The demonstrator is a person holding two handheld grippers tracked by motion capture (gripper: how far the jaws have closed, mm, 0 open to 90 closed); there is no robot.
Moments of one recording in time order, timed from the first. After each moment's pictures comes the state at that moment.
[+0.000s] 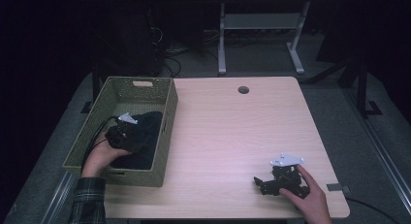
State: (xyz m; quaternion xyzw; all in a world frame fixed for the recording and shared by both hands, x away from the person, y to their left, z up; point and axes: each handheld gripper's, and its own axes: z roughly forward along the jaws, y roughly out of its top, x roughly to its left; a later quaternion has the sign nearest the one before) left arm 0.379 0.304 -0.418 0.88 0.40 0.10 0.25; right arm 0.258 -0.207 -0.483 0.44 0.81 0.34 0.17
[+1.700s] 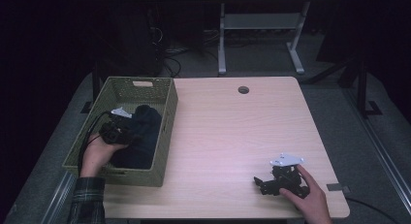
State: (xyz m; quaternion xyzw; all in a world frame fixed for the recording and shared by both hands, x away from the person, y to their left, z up) left arm 0.373 0.311 -0.383 0.85 0.42 0.11 0.28; right arm 0.258 -0.207 -0.483 0.44 0.81 0.34 0.17
